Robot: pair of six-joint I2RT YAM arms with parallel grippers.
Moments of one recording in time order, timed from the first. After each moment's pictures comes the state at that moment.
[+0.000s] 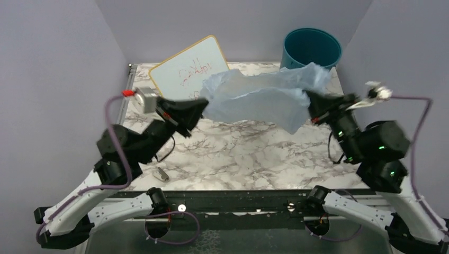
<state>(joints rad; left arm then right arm) -1.01 0.85 1.36 -0.14 -0.20 -0.20 0.88 0.82 1.40 -0.26 0.46 0.25</state>
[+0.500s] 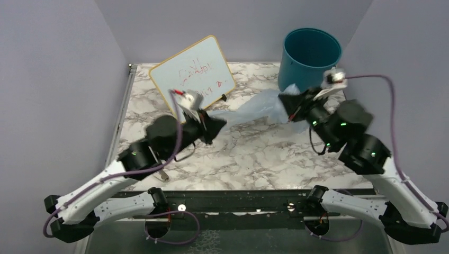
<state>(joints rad) -1.02 0.77 0.82 -0.33 -0.18 -0.48 0.88 0.81 1.13 -0.55 0.43 0.46</state>
